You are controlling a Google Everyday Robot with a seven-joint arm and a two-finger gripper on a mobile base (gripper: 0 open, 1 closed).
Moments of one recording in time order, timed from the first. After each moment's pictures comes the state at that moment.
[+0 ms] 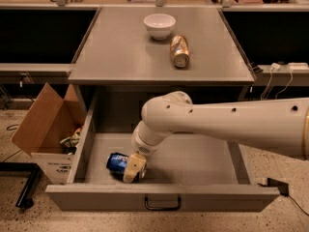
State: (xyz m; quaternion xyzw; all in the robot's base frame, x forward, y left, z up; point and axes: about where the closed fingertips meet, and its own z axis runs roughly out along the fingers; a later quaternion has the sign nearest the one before) arm 0.512 0.053 0.628 -0.62 0.76 0.12 0.18
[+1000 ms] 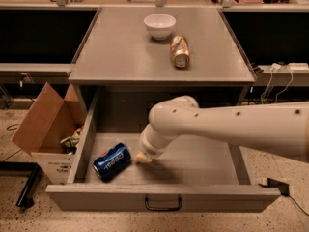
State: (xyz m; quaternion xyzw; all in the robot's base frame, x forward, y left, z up) arm 0.515 0.031 0.611 -0.60 0.77 0.12 0.17
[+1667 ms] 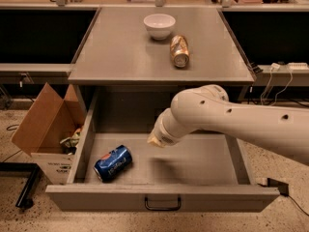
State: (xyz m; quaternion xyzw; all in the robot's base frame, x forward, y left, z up) arm 0.534 -0.011 0.679 -0.57 0.78 0.08 0.25
